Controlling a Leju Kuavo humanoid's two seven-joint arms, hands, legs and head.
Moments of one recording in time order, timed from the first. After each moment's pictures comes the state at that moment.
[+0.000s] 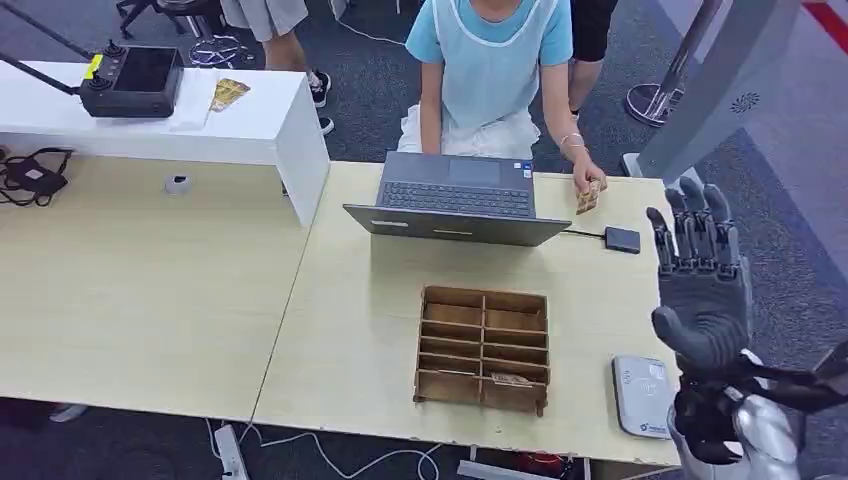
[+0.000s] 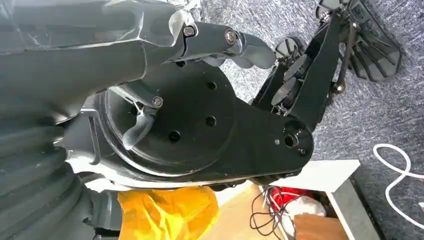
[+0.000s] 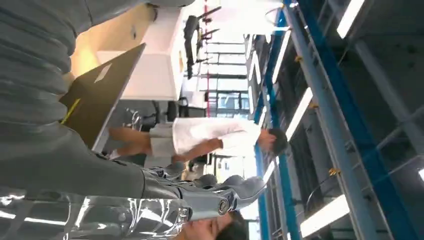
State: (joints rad) left arm -0.05 -0.10 0.59 -0.23 0.51 0.02 0.29; right arm -0.10 -0.20 0.03 -1.82 -0.35 0.43 -0.52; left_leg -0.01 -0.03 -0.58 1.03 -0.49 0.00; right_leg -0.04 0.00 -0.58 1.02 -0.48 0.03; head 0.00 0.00
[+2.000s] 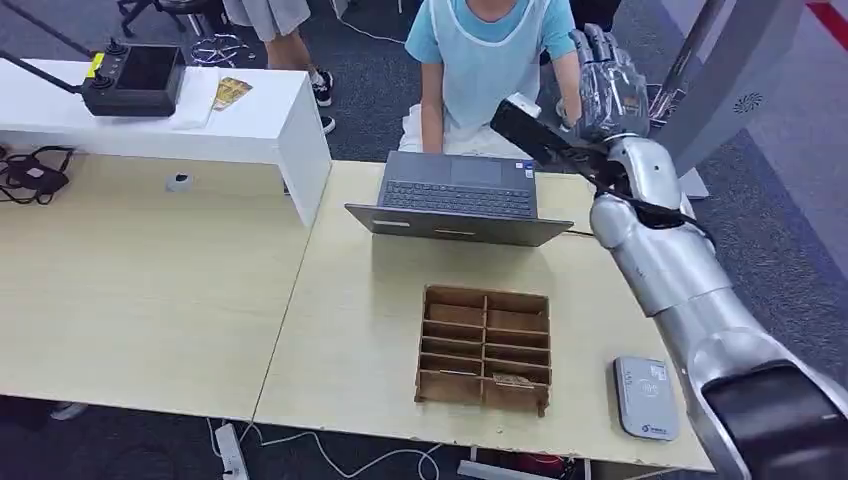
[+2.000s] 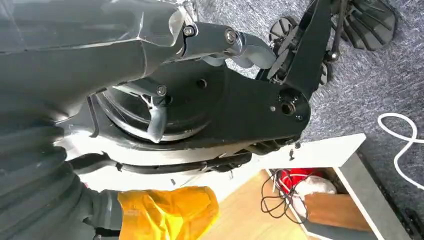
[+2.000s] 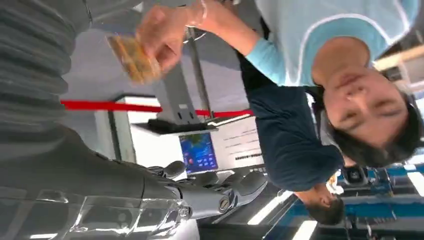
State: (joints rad) left arm -0.09 -0.10 0.56 -0.23 0.51 -0.05 0.33; right arm -1.02 -0.13 0.56 -0.94 1.06 -0.17 0.13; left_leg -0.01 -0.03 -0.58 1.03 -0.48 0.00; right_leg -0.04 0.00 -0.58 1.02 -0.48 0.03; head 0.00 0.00
